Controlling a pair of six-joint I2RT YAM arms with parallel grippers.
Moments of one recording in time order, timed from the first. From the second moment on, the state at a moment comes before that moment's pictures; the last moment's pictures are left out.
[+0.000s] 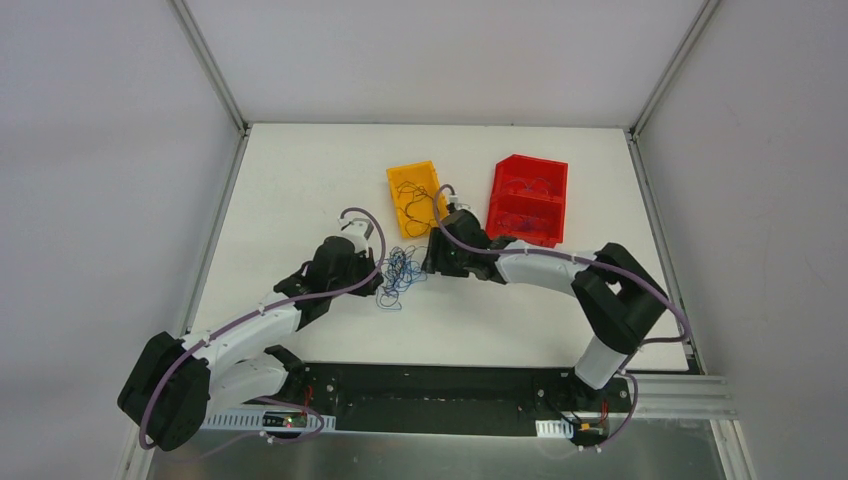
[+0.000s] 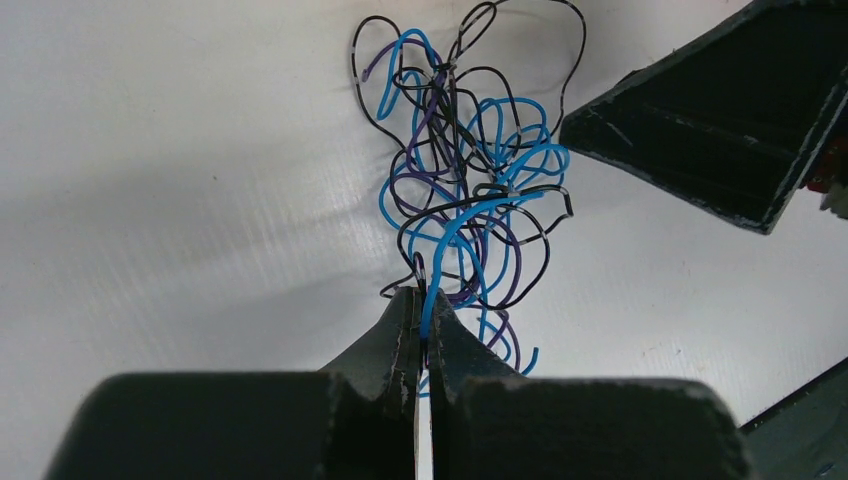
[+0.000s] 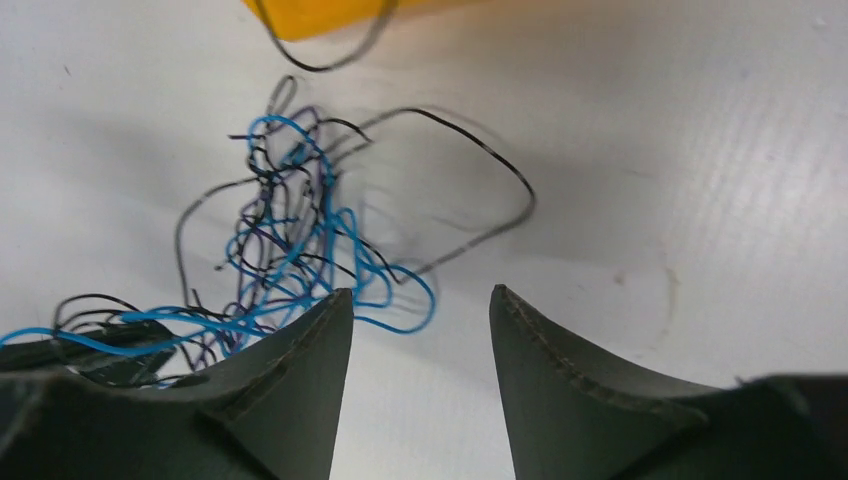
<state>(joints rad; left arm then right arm) -0.59 1.04 0.43 -0.04 0.00 -0.43 0.83 1.69 0.95 -0.11 0.05 0.79</state>
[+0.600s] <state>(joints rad) -0.59 1.04 0.44 -0.05 -0.01 -0.43 0.96 1.83 1.10 -0.25 0.29 0.76</state>
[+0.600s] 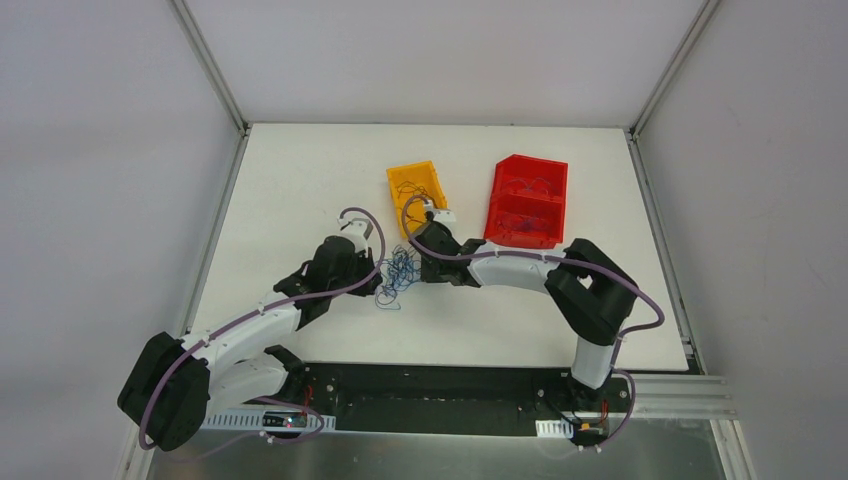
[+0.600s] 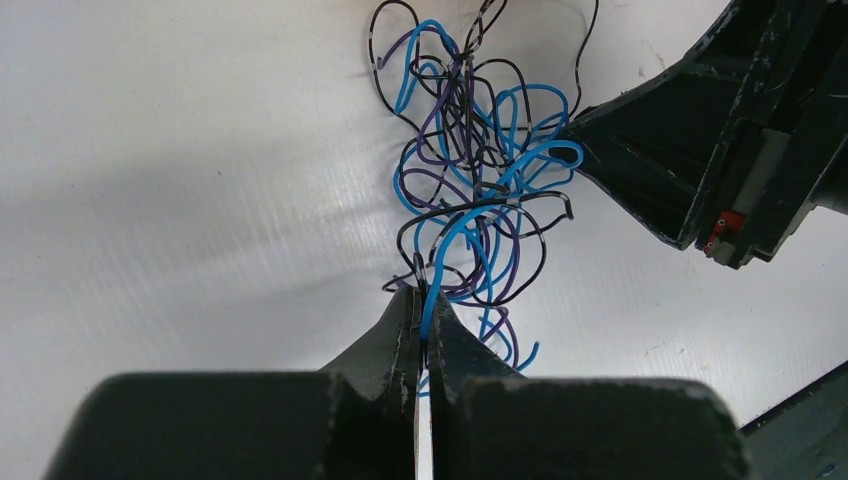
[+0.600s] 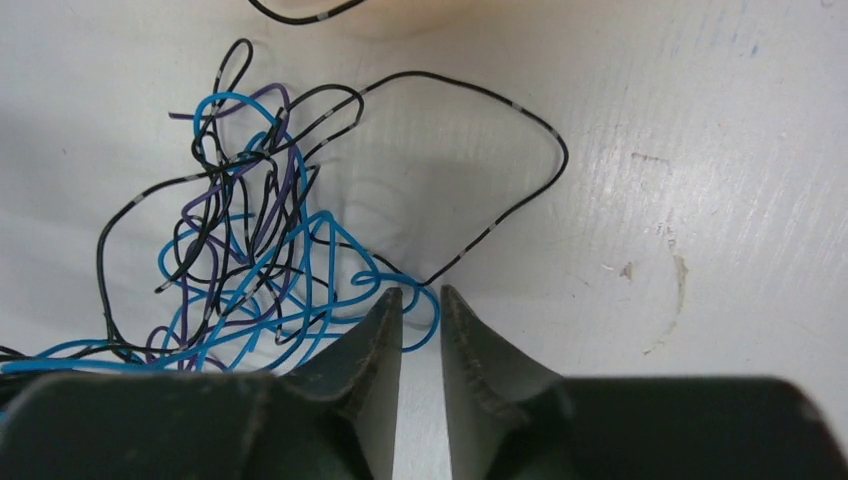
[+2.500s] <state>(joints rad) -0.57 0.85 0.44 -0.44 -0.77 -0.80 0.22 0.87 0.64 -0.61 -0.09 0.65</state>
